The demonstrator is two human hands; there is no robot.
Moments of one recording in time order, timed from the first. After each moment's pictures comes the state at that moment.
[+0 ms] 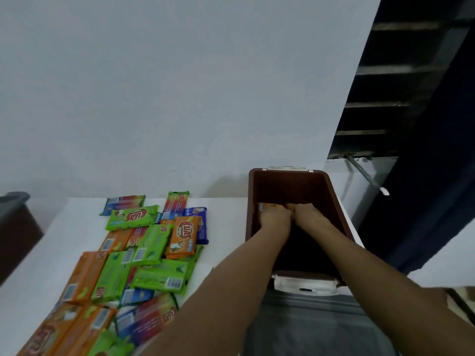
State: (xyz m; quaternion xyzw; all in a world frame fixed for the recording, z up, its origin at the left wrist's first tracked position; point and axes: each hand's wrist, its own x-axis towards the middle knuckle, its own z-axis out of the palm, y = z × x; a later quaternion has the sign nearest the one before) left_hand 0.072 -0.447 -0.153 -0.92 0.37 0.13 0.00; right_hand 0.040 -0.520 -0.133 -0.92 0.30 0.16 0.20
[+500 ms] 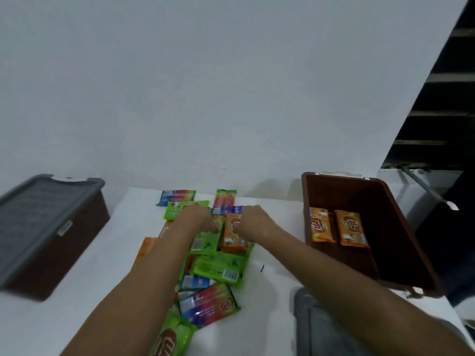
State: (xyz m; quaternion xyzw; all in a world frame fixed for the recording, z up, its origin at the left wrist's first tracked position) left_hand 0.143 -0.183 -0.108 -0.97 0.09 0.22 0.04; right_hand 0.091 -0.312 -0.128 -0.97 0.06 0.09 0.21
